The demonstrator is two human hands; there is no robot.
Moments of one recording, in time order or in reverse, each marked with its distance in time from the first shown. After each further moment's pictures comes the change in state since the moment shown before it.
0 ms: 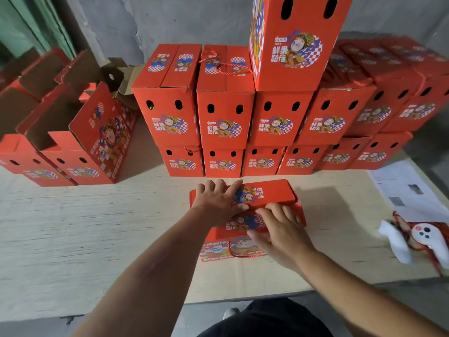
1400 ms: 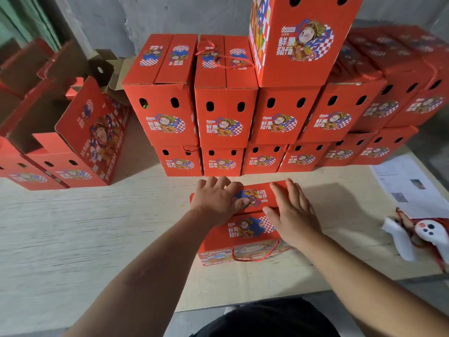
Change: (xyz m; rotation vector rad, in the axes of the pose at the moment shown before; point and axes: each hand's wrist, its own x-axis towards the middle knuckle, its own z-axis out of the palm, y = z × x) left_hand 0.016 -0.013 -0.002 -0.059 0.057 0.052; right_hand 0.040 0.020 -0.002 0.066 -0.098 0.350
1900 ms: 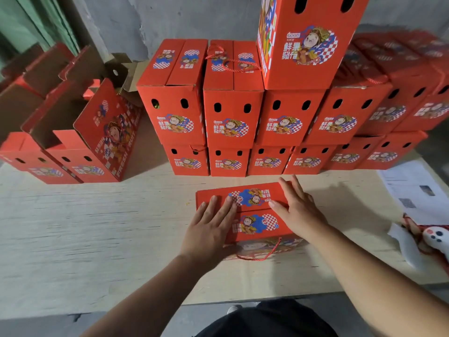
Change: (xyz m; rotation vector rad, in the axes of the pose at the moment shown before) left_hand -0.100 0.013 0.032 -0.030 -0.020 0.042; right_hand 0.018 0.012 -0.012 0.138 -0.077 -0.003
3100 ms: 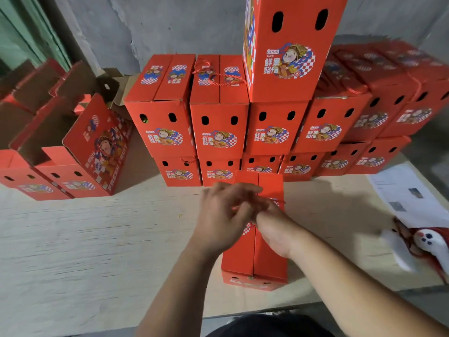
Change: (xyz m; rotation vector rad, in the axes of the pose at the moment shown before) left_hand 0.027 0.054 -0.125 -0.926 0.618 0.016; right_hand -0.039 -0.100 -0.037 1.142 -0.259 0.001
